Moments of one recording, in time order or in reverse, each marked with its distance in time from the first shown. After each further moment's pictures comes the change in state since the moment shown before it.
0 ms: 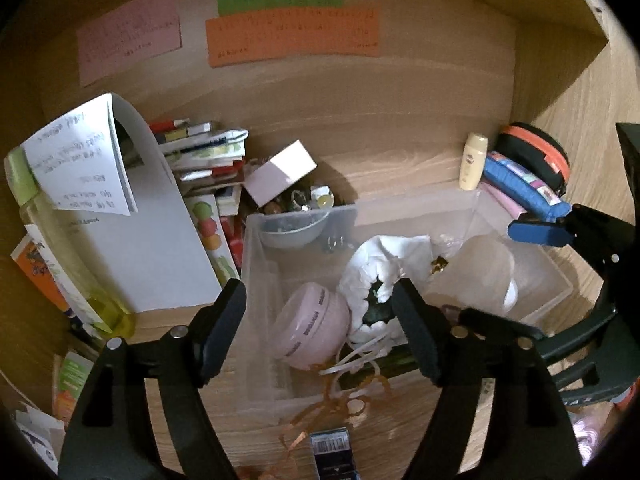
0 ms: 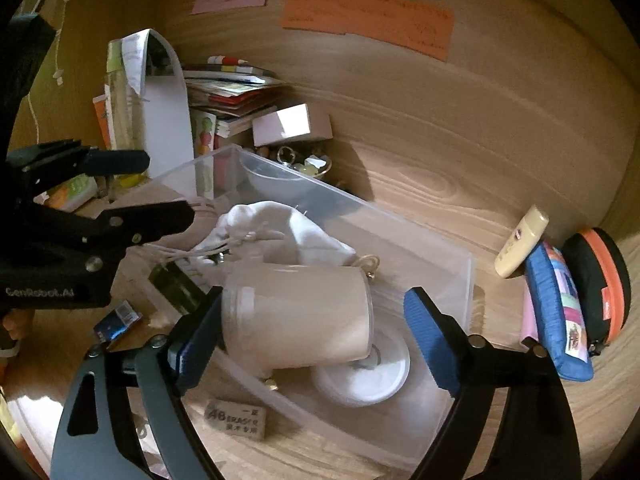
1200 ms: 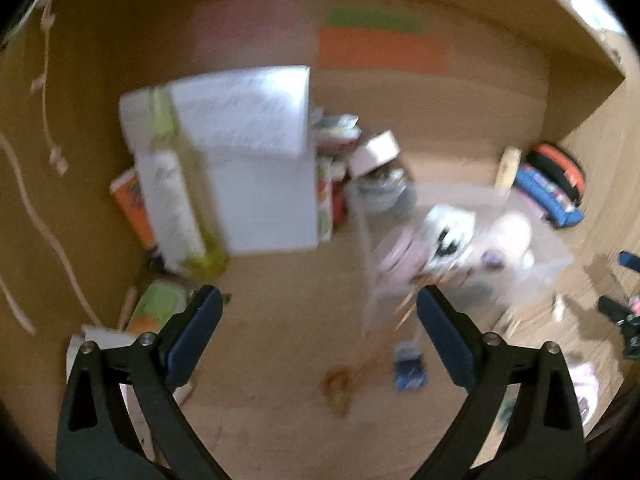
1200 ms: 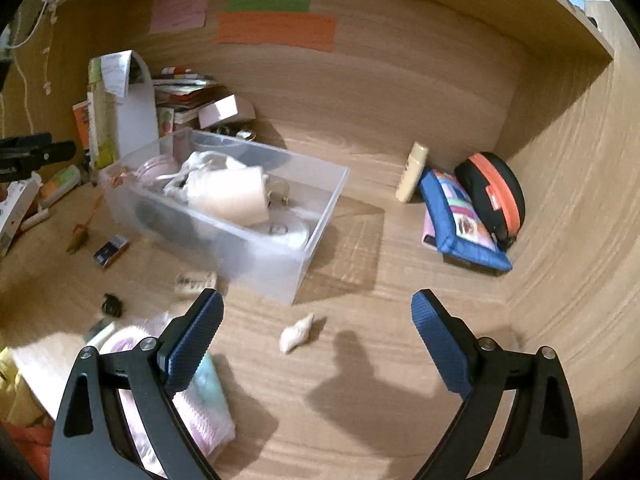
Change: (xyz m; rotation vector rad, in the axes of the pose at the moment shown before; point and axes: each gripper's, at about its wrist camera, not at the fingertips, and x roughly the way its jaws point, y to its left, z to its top) left arm -0.079 0.061 -0.052 -0.124 0.027 0.145; right arm -0.104 -0.027 -0.081 0.135 0.013 -0.183
